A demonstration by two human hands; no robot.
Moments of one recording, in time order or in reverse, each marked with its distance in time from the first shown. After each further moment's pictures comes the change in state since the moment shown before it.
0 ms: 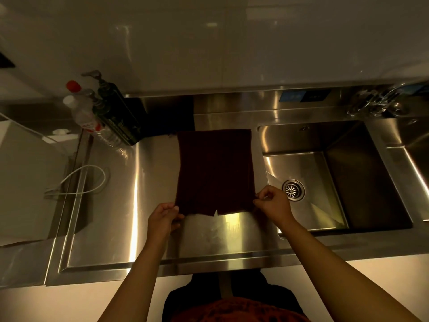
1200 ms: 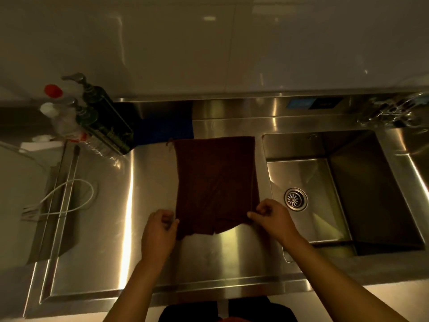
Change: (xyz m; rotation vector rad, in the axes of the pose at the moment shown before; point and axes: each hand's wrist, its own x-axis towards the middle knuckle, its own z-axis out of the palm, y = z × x) left_hand 0.042 0.003 0.006 0.665 0.096 0.373; right_hand 0.029 -0.005 0.010 -0.270 -0.103 0.063
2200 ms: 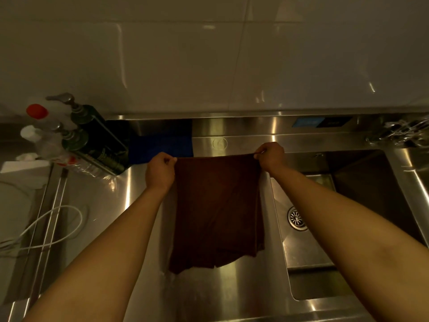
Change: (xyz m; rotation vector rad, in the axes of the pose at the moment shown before) left_hand 0.231 0.109 0.013 -0.069 0.060 0.045; right_hand 0.222 -0.128 -0.048 -0.121 0.194 -0.052
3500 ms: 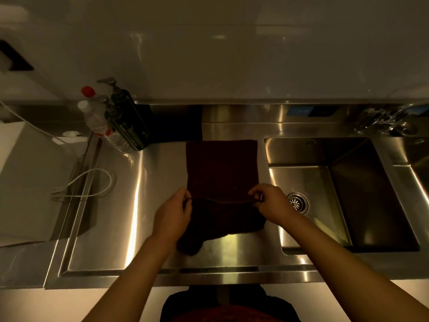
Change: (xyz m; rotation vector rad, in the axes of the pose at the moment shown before) left_hand -0.255 -0.028 -0.064 0.224 -0.153 0.260; right_hand -0.247 0.048 -0.027 -0.128 -0.308 -0.260
